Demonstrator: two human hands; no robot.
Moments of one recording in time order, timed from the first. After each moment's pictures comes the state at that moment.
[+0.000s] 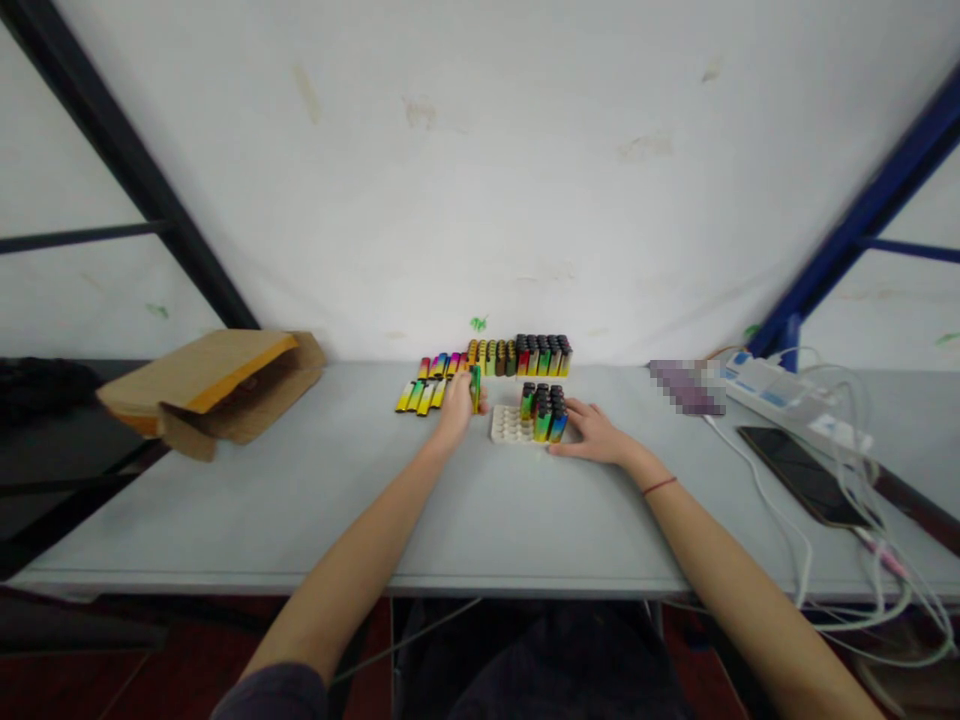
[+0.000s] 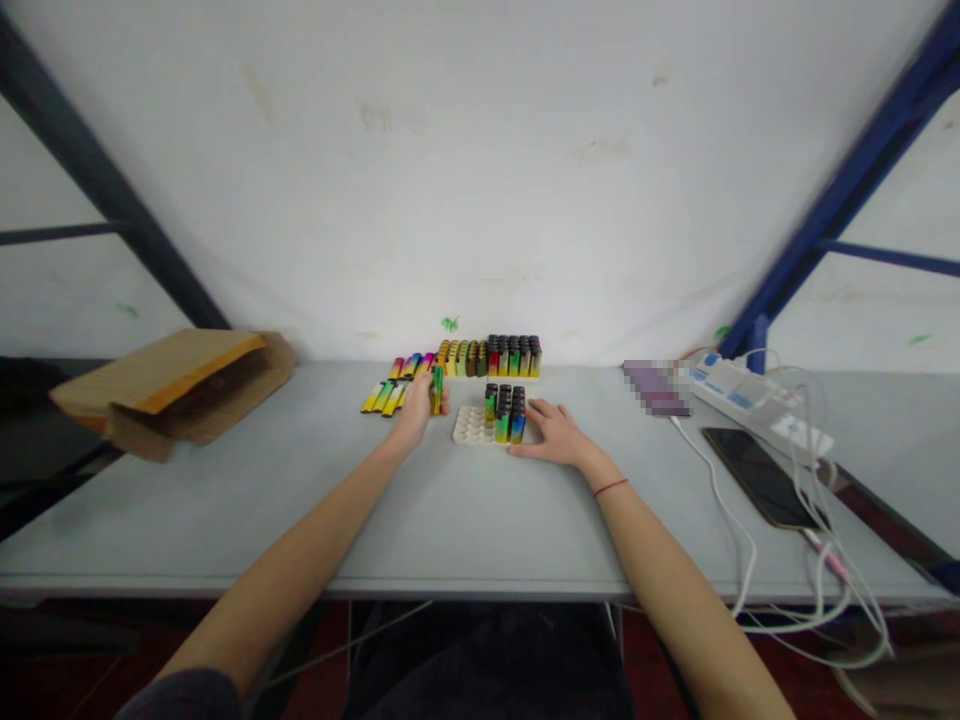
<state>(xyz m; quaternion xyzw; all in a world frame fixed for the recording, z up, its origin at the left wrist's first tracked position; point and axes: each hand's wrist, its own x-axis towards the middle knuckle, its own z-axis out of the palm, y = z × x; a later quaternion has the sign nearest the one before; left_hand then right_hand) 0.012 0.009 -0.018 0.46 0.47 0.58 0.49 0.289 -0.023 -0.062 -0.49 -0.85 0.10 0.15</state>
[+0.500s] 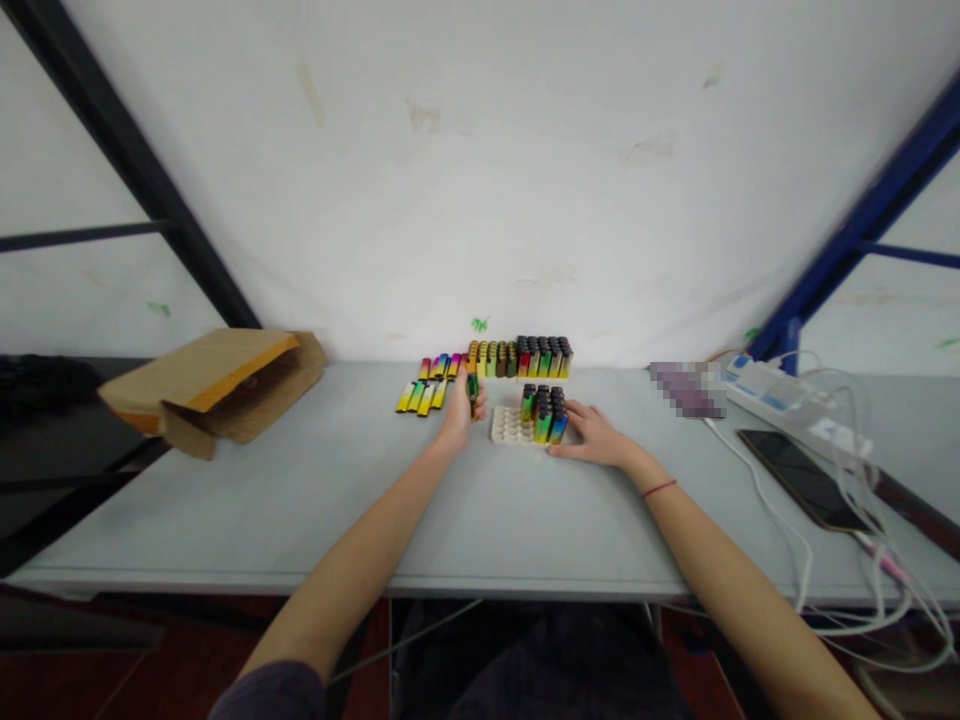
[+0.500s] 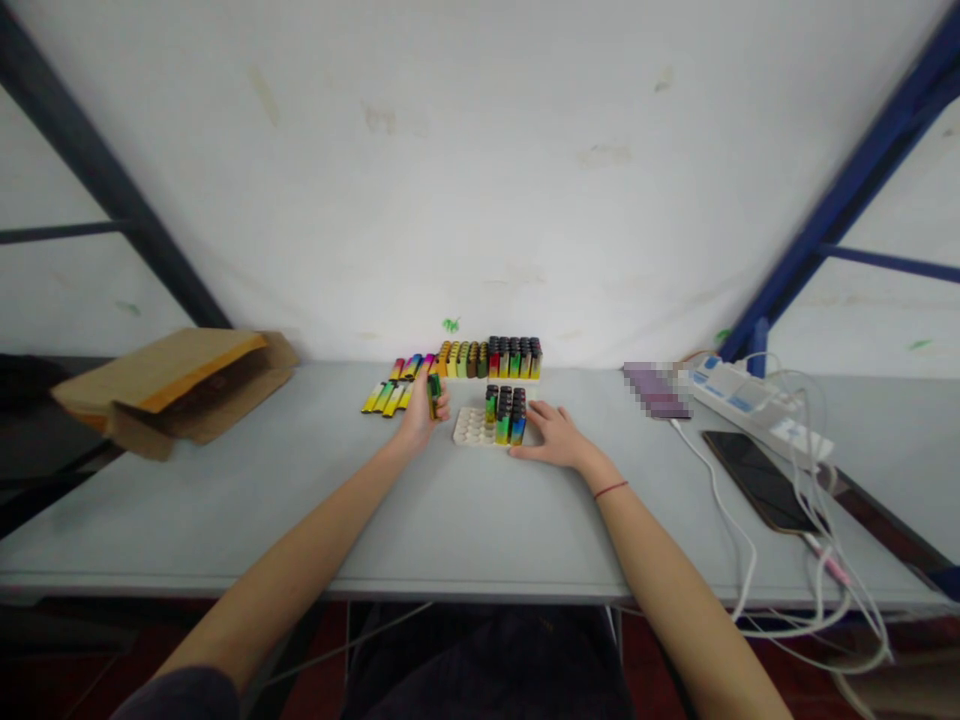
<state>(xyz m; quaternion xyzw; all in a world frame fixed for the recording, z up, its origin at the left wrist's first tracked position) 0.019 -0.003 -0.009 0.34 0.41 0.57 0.63 0.290 -0.021 -0.064 -0.49 -0.85 0.10 0.16</state>
